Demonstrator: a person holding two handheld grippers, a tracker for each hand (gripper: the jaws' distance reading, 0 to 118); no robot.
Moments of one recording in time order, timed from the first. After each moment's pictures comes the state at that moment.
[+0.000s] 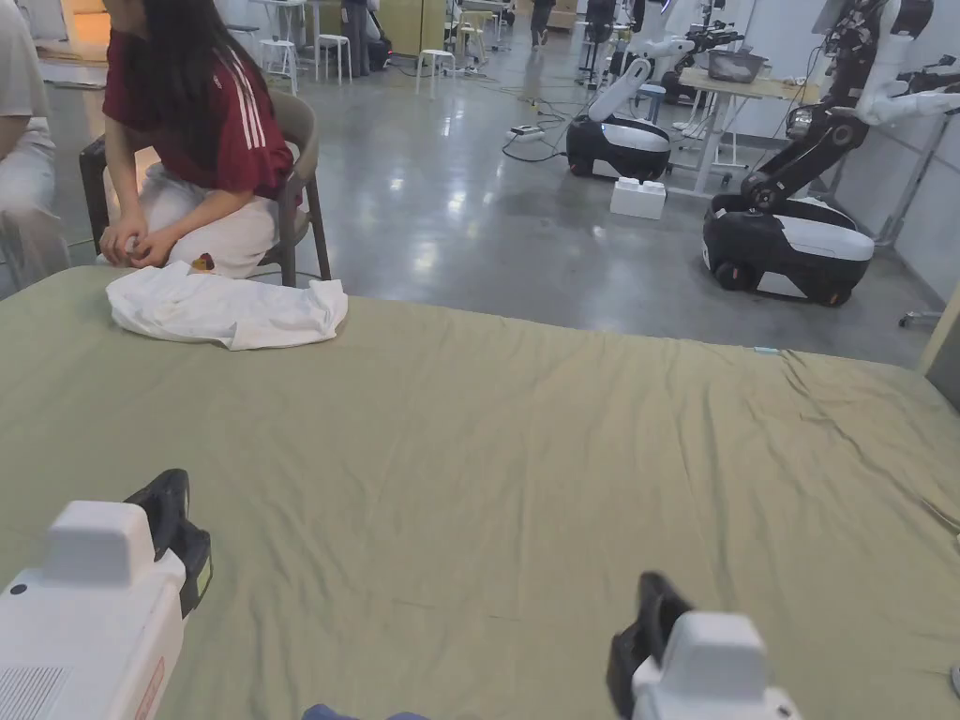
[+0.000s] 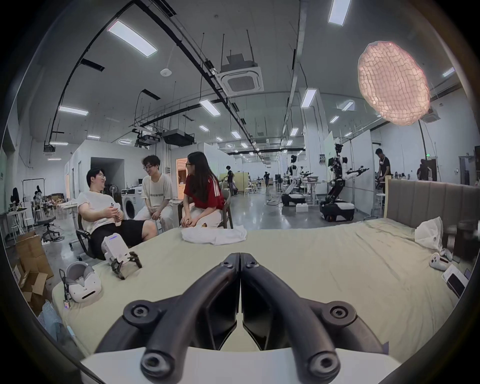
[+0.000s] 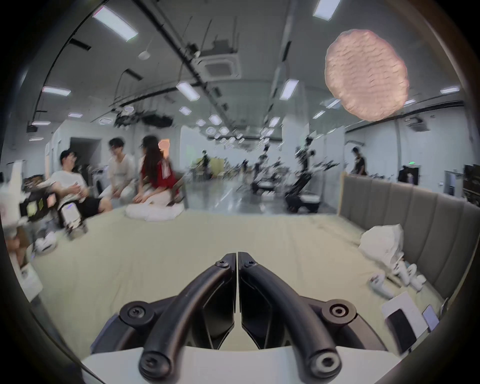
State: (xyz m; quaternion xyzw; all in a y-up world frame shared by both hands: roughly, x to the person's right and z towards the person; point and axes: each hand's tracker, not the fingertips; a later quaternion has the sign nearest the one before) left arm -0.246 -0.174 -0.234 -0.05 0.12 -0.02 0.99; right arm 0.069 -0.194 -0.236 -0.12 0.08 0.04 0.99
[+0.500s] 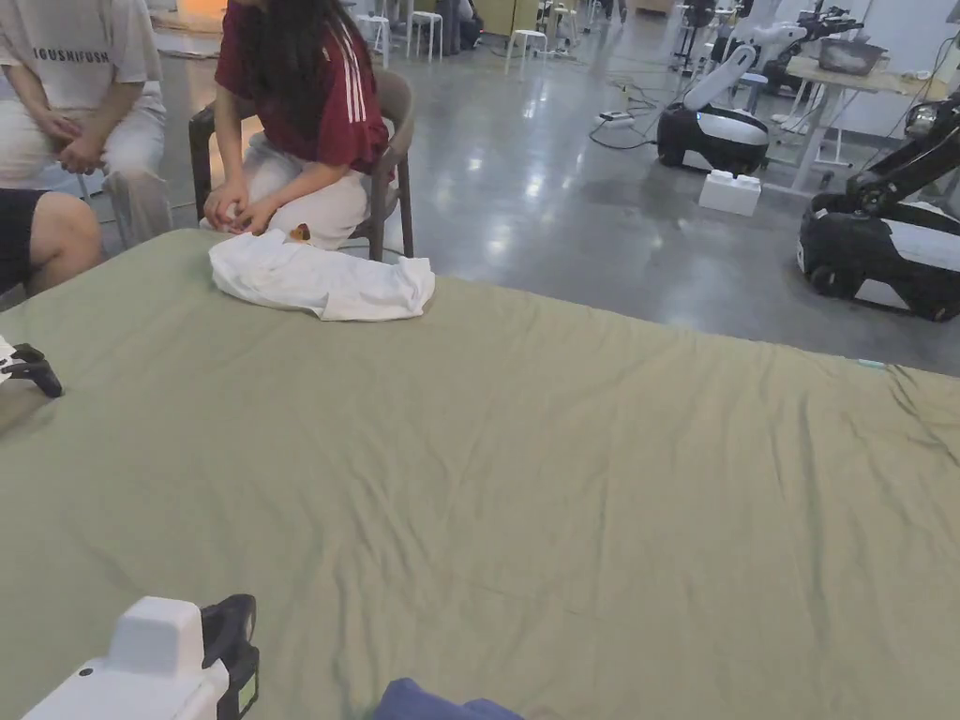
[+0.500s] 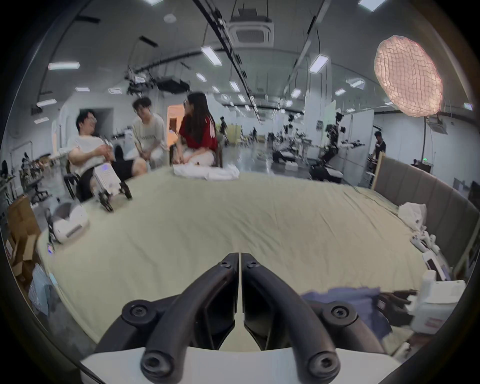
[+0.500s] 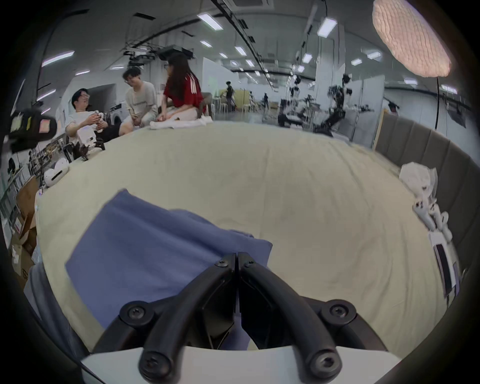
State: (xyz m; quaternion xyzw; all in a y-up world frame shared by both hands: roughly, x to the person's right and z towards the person) left arm -0.291 -0.245 -0.195 -0.22 0.06 0.07 0.97; right arm 0.007 -0.354 -0.236 -0.32 0.11 0.06 0.94
